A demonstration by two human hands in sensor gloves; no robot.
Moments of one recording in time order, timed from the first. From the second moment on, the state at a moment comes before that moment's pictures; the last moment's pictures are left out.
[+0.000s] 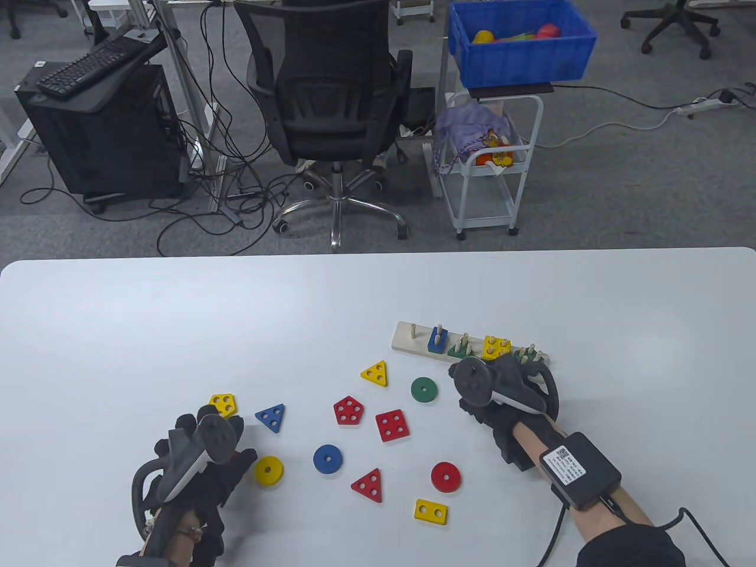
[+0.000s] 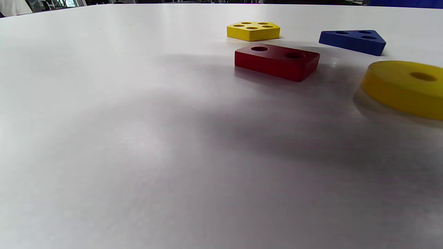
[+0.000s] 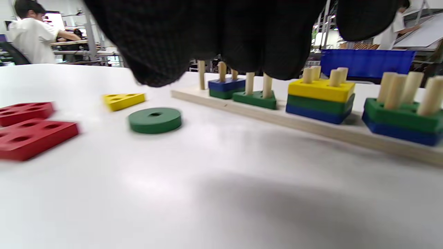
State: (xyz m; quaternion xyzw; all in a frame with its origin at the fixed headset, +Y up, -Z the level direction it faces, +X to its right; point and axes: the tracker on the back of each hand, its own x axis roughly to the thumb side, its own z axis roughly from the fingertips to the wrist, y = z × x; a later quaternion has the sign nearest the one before) left_hand -0.292 -0.739 -0.295 -0.19 0.11 0.02 0.98; right_hand 0.147 -0.716 -0.370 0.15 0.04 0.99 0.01
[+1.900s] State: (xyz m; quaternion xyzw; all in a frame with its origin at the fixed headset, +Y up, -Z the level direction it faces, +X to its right) left_hand -0.292 -0.745 -0.296 -0.19 0.11 0.02 0.98; right_hand 0.096 -0.694 -0.378 0.30 -0.05 0.95 0.07
